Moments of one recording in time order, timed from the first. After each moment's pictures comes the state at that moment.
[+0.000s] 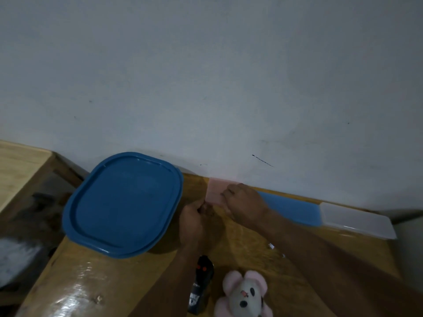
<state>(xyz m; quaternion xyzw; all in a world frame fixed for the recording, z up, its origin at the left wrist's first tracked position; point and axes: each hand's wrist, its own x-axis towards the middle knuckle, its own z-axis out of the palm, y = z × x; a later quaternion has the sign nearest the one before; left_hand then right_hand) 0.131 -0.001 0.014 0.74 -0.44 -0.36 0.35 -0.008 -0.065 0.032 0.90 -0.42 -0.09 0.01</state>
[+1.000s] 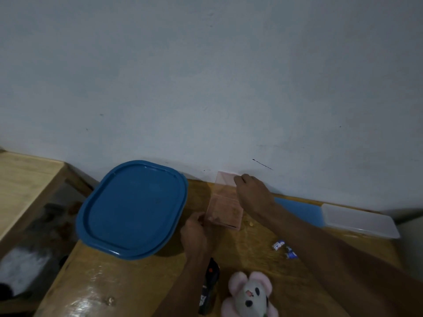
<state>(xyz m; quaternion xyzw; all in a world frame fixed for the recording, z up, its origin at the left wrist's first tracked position) 0.132 0.020 0.015 0.80 -0.41 -0.31 0.29 -0.007 -0.074 0.058 0.85 -0.53 0.02 -0.05</state>
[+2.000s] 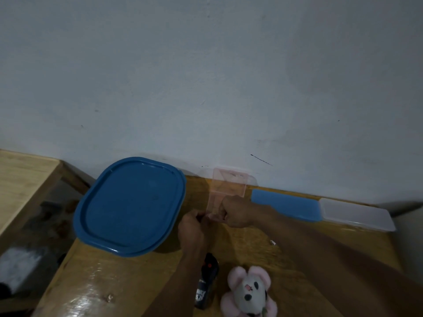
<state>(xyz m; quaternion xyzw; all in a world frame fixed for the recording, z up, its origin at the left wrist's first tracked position) 0.137 0.023 0.021 0.79 -0.41 -0.34 0.30 0.017 -0.048 0.064 0.77 -0.49 -0.12 -0.40</state>
